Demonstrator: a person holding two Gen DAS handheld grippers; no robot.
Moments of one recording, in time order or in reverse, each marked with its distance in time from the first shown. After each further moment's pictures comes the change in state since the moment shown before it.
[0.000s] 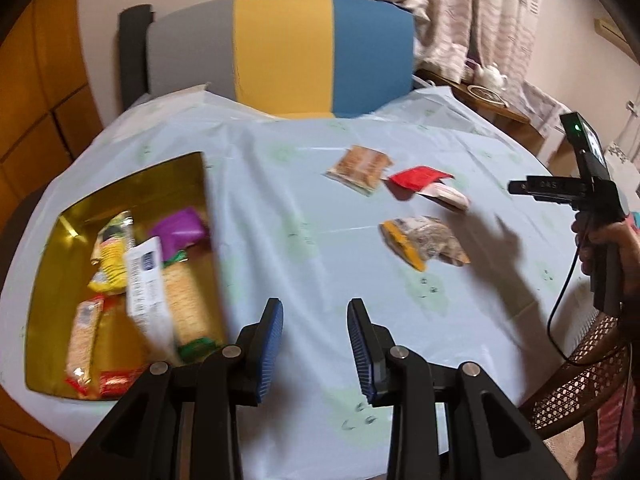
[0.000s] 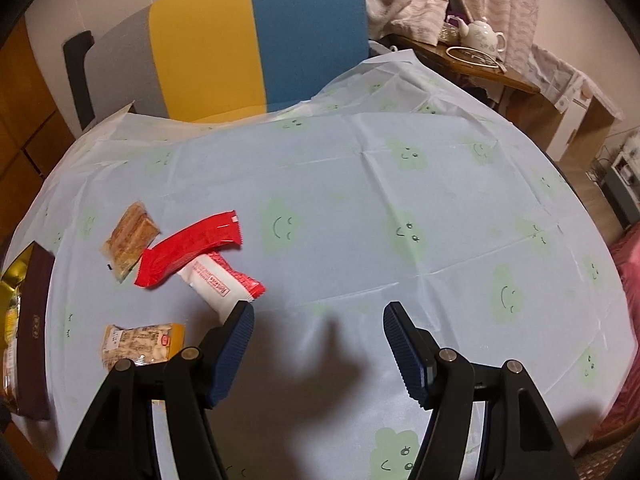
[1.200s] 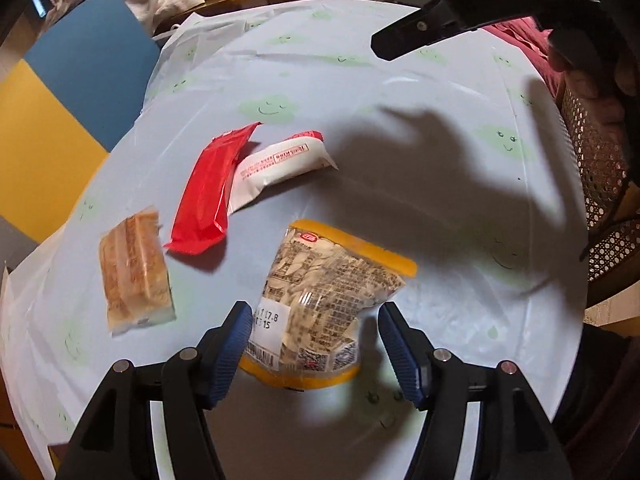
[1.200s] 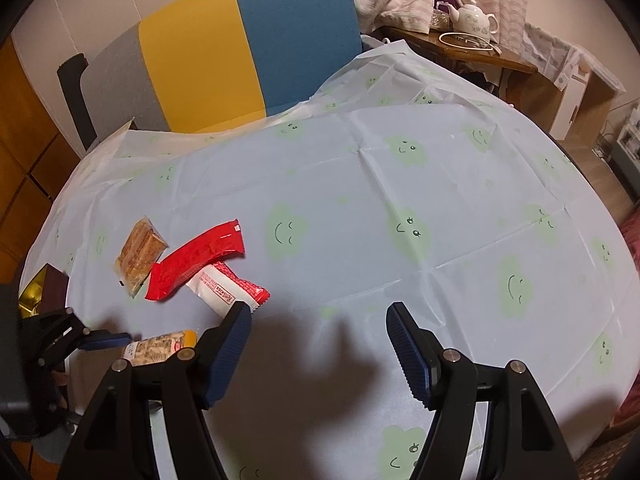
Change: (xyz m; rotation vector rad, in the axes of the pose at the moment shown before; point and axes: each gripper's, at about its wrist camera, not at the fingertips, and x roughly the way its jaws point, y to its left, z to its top) left arm 0.159 -0.142 0.070 0.857 0.232 -0.316; right arm 0.000 -0.016 0.004 0.093 0.012 0.056
